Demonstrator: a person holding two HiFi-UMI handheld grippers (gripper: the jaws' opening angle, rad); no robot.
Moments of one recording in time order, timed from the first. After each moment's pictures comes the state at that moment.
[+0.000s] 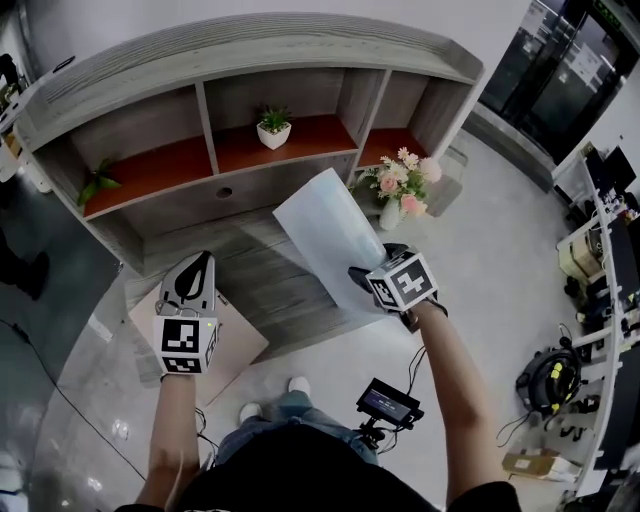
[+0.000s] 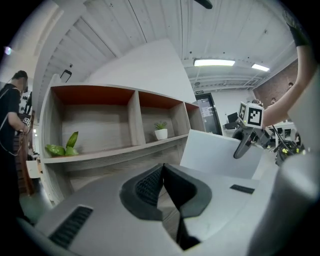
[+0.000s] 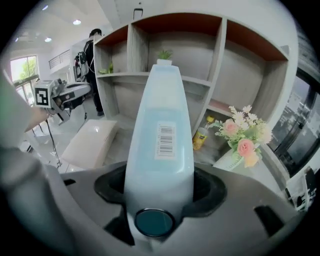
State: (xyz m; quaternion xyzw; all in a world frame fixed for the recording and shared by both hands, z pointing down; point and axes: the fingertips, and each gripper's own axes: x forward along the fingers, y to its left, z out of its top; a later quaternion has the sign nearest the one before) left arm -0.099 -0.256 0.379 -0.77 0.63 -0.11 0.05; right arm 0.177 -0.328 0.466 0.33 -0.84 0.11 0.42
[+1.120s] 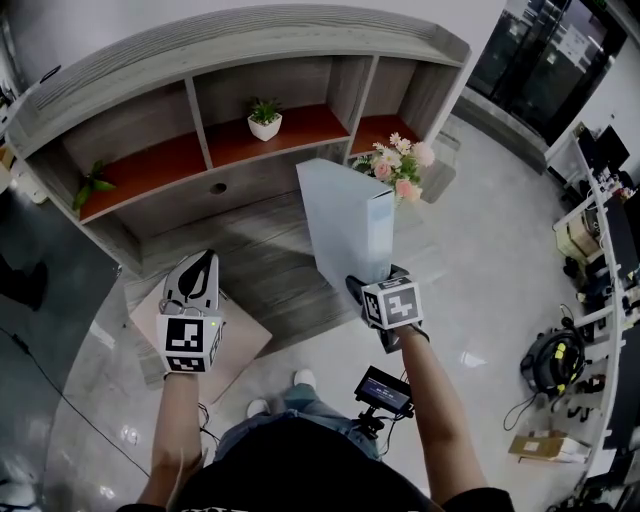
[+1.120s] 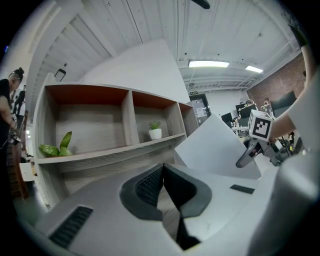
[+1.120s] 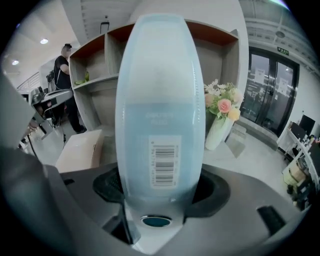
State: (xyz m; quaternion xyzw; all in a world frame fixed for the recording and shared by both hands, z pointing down) left arm -0.089 -0.252 0.384 -0.79 0.60 -0.11 0.06; right arm 0.197 -0.290 0.512 0.46 -0.79 0.20 0.34
